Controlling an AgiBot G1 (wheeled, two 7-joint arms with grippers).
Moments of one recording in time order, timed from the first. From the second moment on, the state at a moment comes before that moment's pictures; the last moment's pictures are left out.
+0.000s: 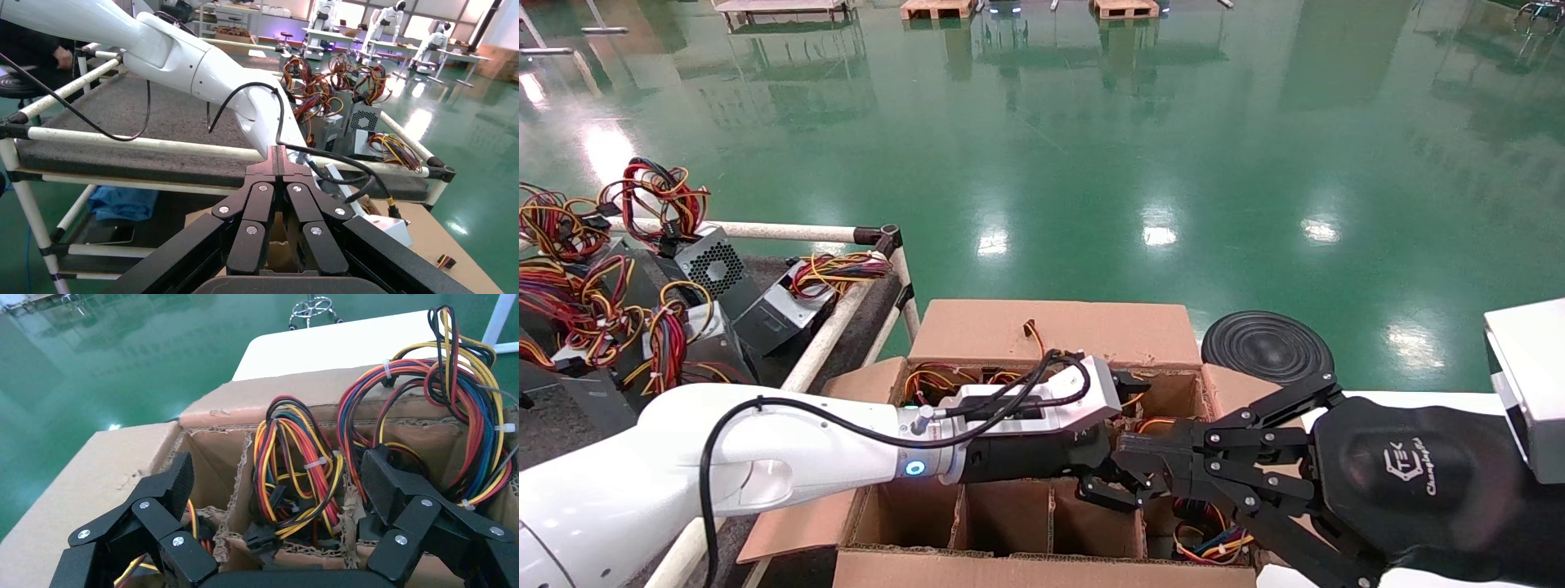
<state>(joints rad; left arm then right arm) -1.46 1.18 1.32 -0.79 0.61 0.80 0.30 1.07 -0.61 -0.28 1.28 -0.73 -1.50 0.19</state>
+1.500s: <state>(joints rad) -1.46 1.29 1.41 -0.63 0.47 0.77 0.41 1.07 -0.61 -0.28 1.28 -0.73 -1.50 0.19</state>
